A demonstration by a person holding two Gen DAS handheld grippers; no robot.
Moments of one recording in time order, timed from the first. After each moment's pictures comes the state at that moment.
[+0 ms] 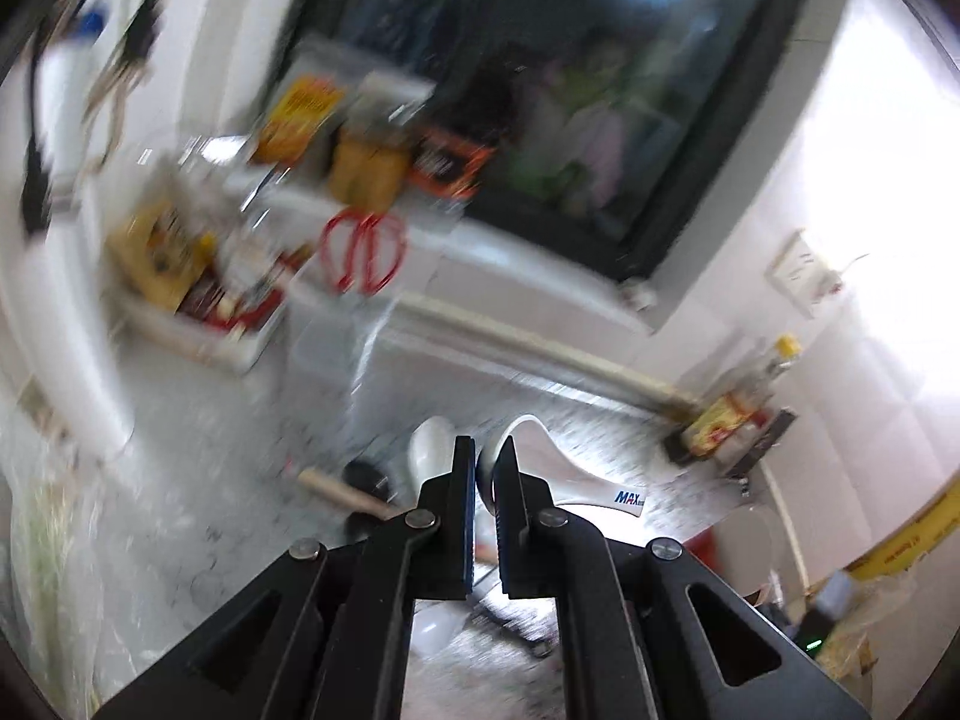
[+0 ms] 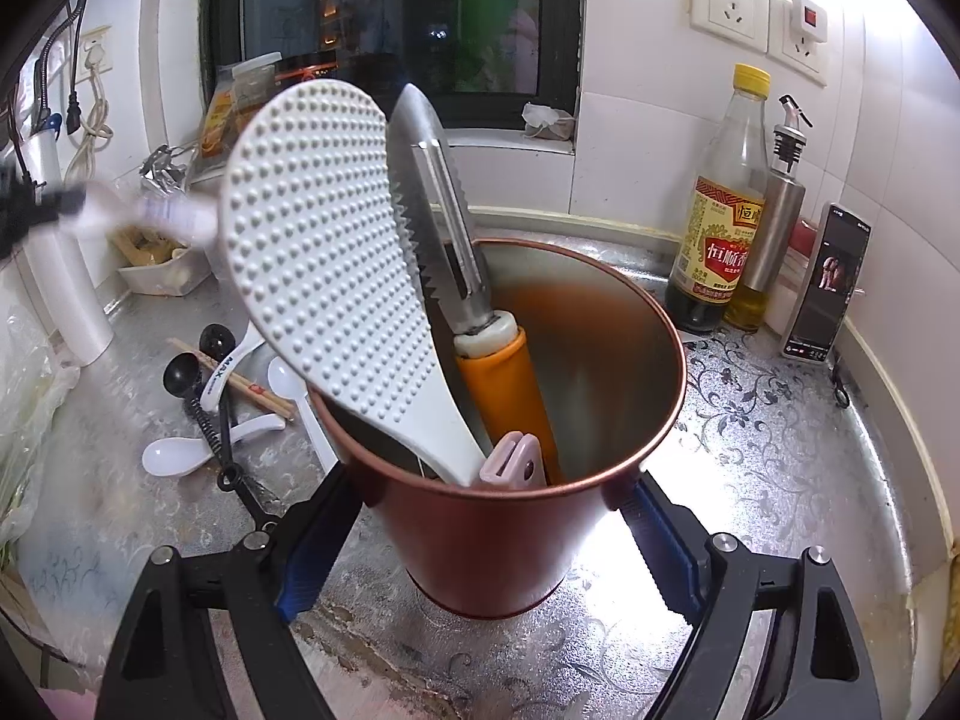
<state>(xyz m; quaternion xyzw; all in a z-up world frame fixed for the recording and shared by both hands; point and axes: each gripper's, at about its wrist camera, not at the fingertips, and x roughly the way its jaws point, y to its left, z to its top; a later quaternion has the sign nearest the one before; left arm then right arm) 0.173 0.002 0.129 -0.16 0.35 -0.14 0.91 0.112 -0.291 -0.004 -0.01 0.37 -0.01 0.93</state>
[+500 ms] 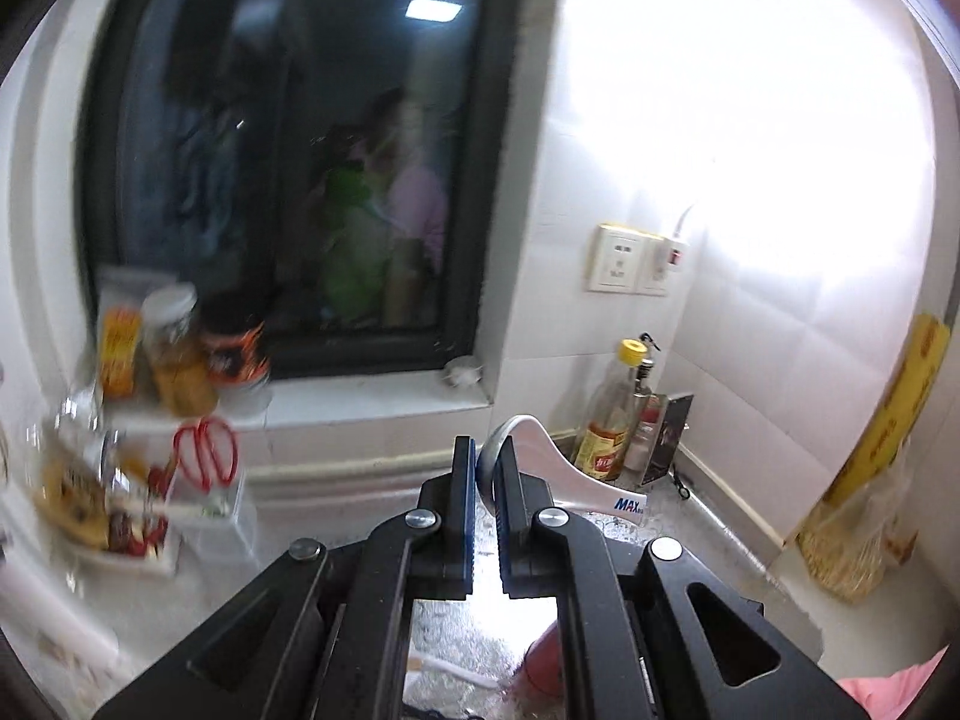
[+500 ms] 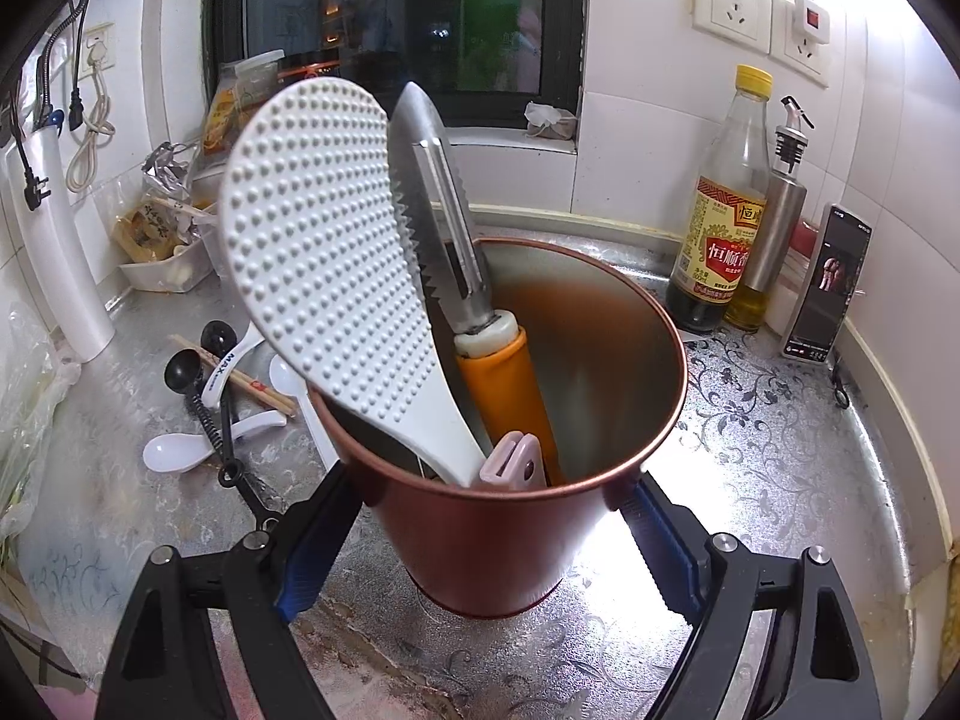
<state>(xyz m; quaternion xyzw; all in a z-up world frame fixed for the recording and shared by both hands) 0.164 -0.116 0.229 0.01 0.24 -0.27 0.93 0.111 -0.289 -0.003 -0.01 0.37 -0.01 0.93</state>
